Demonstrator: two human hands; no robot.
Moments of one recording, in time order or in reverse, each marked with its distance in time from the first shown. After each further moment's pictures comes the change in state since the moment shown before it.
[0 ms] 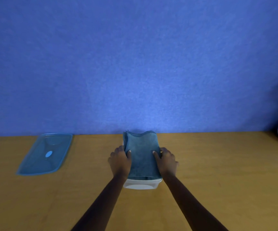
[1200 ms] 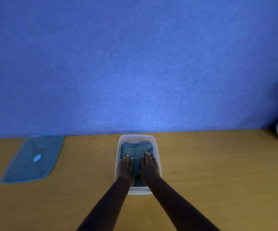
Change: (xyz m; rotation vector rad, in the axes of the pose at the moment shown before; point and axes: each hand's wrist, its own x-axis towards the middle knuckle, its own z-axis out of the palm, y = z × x) left_hand 0.013 -0.003 0.050 0.813 -0.613 0.385; right_hand 0.010 -0.006 0.050 -0.790 -0.472 -0.338
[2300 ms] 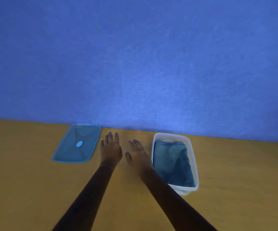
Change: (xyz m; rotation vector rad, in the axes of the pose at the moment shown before) left_hand -0.040 -0.160 0.013 -0.337 0.495 -0.400; right_hand 0.007 -0.139 -0.048 0.552 0.322 -0.321
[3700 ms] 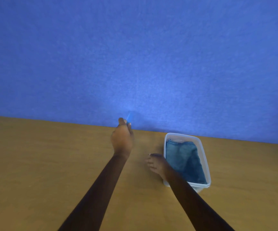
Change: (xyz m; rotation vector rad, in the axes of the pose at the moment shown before) left_hand -0.014 0.003 -0.076 -0.593 0.424 -0.194; right_hand -0.012 0.004 -0.007 1.017 -0.224 0.716
